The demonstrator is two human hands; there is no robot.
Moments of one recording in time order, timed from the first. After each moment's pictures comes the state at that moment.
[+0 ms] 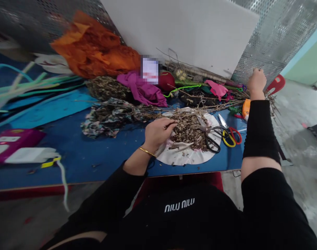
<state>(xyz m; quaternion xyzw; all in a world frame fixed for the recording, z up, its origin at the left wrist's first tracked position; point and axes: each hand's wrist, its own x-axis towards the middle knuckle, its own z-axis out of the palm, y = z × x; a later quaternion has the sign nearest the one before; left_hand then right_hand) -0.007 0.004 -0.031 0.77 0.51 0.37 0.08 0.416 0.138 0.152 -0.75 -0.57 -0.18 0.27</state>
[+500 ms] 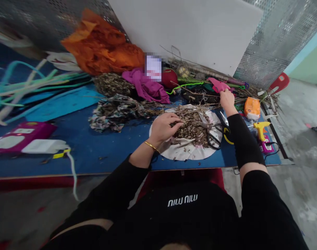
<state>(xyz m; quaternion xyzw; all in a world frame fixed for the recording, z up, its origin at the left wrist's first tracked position) -0.002 0.004 -0.027 0.80 0.46 0.37 0.10 0.321 0.114 0.032 -0.72 -0.68 -0.13 0.02</state>
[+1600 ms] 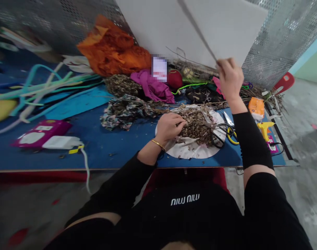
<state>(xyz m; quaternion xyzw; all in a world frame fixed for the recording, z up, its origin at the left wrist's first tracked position) -0.002 0.003 -0.026 0.83 0.46 0.31 0.05 0.274 0.095 0.127 -0.55 -0.72 -0.25 0.36</state>
